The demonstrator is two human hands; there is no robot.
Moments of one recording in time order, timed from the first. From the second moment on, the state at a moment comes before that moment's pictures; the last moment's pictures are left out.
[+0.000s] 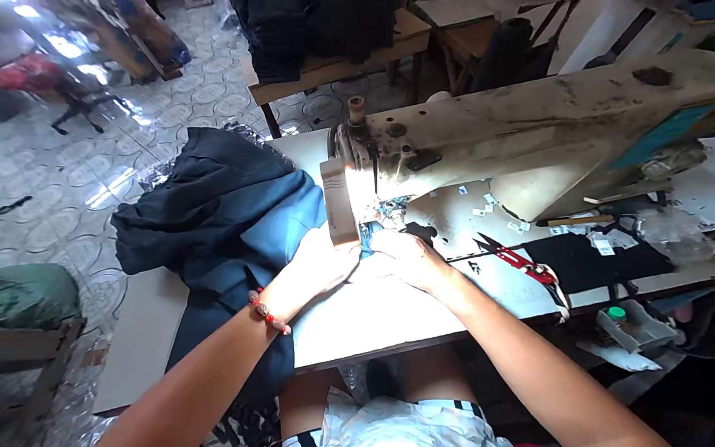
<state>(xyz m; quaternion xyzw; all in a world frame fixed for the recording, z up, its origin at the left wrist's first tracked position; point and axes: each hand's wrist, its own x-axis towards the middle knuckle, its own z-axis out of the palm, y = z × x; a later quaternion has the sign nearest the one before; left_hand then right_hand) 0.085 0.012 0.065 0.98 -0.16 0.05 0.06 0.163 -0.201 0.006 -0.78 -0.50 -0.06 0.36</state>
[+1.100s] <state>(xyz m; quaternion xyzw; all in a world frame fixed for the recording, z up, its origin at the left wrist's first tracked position) 0.047 0.012 0.050 0.97 -0.24 0.08 0.03 0.130 -0.225 0.011 -0.73 -0.60 -0.11 0.32</state>
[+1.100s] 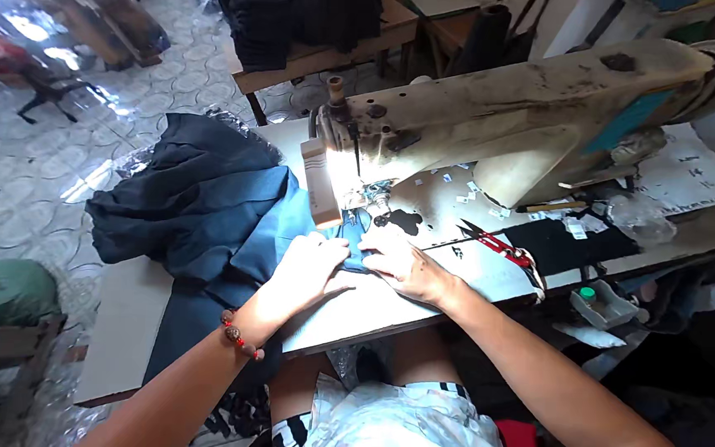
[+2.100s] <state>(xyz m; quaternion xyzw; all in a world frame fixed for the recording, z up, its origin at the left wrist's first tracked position) 0.050 -0.008 0.075 0.95 -0.32 0.03 0.02 0.127 -0.225 0.007 -0.72 -0.61 -0.10 0.33</state>
